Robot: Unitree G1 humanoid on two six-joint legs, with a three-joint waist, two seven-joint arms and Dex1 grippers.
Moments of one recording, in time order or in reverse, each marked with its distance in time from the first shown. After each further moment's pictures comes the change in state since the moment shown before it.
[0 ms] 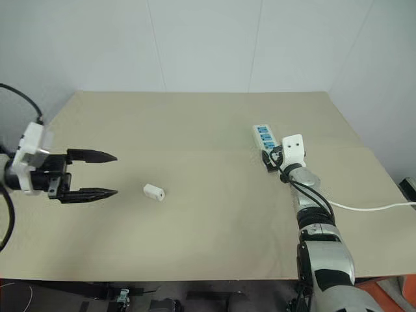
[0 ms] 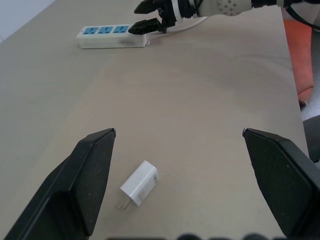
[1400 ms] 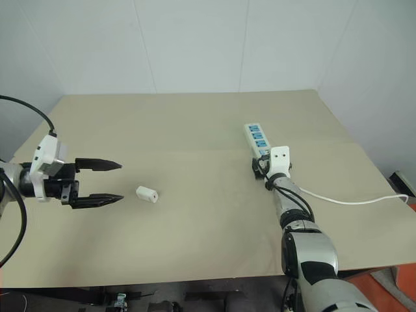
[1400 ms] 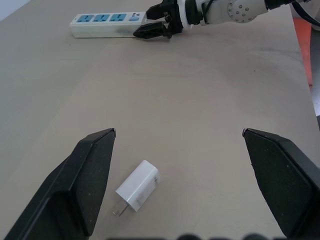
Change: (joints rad) left arm 0.049 -0.053 -0.019 0.031 0.048 -0.043 0.043; right arm -0.092 0.113 -0.060 0.272 -0.013 -0.148 -0.093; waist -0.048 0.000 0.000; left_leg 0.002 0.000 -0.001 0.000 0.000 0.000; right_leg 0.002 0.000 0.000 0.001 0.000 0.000
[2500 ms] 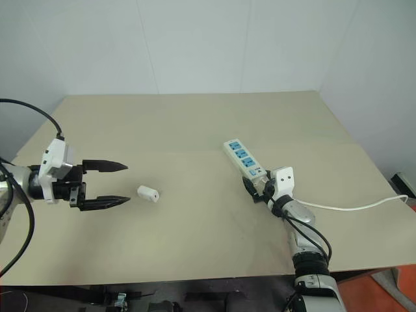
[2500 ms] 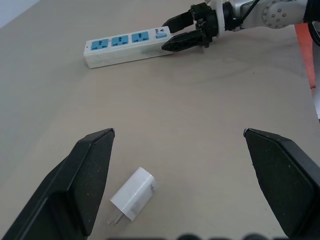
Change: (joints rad) left arm -0.010 -0.042 -0.024 -0.021 0.020 -0.008 0.018; right arm 0.521 0.006 0.065 -0.846 0.153 0.267 0.344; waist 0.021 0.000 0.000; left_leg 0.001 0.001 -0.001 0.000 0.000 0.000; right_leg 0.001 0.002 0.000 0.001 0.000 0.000
